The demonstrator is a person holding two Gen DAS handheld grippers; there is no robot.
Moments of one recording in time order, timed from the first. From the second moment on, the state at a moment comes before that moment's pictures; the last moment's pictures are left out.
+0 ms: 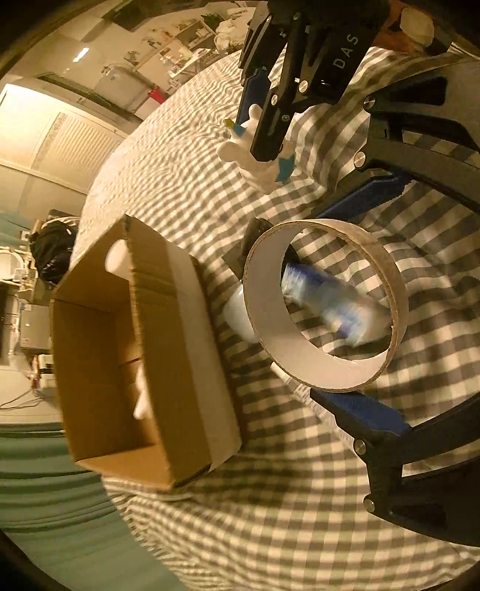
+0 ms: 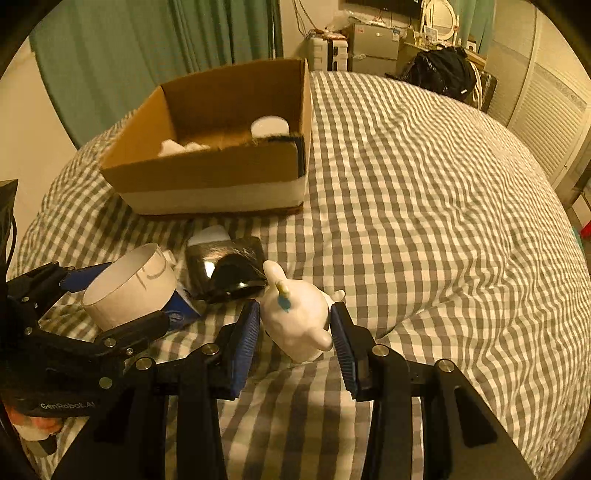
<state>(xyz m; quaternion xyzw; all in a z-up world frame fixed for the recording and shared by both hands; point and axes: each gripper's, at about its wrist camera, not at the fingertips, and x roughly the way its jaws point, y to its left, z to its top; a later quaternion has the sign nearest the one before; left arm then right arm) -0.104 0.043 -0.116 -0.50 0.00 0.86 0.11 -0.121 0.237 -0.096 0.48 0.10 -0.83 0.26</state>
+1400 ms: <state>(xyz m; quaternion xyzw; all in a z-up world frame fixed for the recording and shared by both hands) -0.117 -0.005 0.033 -0.37 0.02 0.93 0.04 -0.085 0.188 0.068 0.33 0.12 -0.88 0.32</state>
